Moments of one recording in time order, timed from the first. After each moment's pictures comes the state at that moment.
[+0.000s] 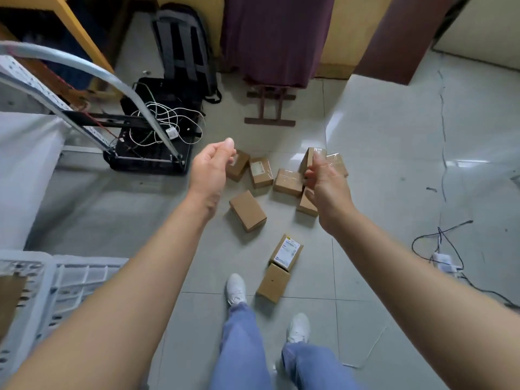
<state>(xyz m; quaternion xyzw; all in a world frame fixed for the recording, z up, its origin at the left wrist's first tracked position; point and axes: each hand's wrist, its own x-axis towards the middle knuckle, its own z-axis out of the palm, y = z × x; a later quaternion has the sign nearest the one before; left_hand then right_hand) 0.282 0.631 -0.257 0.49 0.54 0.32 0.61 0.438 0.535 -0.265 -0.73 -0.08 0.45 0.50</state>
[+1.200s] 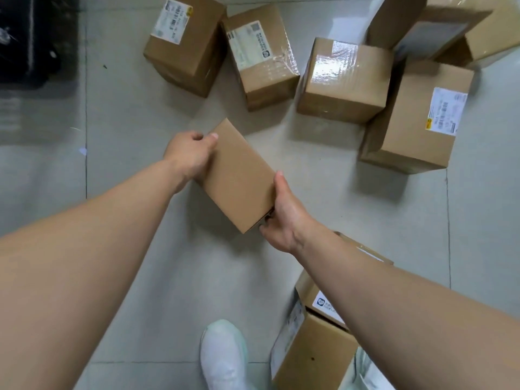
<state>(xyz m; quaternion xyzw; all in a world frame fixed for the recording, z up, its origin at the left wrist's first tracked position) 0.339 0.793 -0.922 0.58 0.67 -0.04 0.46 0.431 0.653 -0.925 -0.60 0.22 0.66 0.39</state>
